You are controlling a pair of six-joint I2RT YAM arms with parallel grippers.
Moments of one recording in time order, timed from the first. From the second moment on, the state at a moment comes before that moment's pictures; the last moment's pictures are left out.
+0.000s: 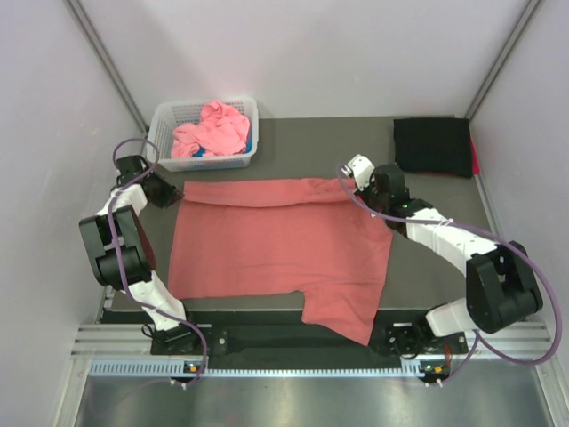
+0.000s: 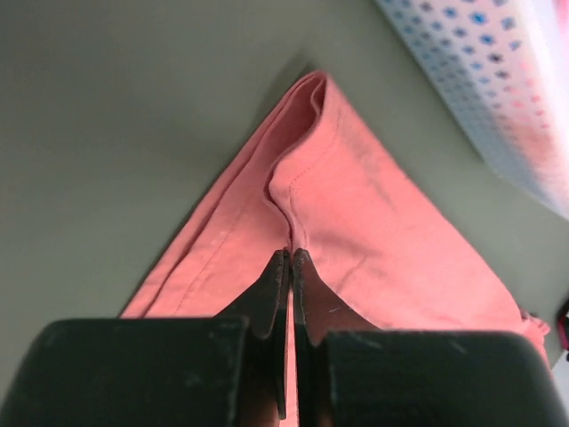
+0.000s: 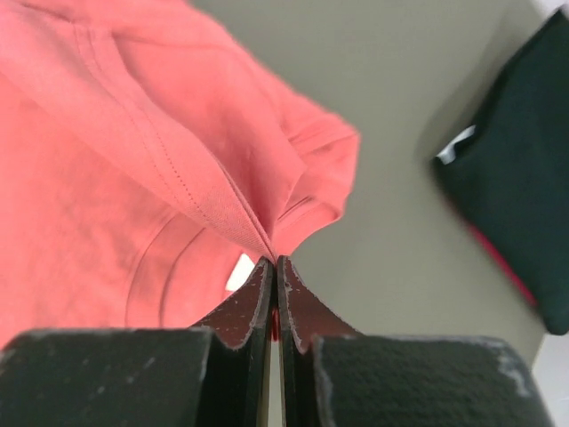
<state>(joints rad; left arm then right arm) 0.35 1.76 1.15 -0.26 0.33 -0.62 0.40 1.40 0.84 -0.04 0.11 -0.46</state>
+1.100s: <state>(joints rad) 0.35 1.72 1.14 -0.45 0.20 -0.55 0.45 1.42 0.93 -0.25 0.18 -0.25</state>
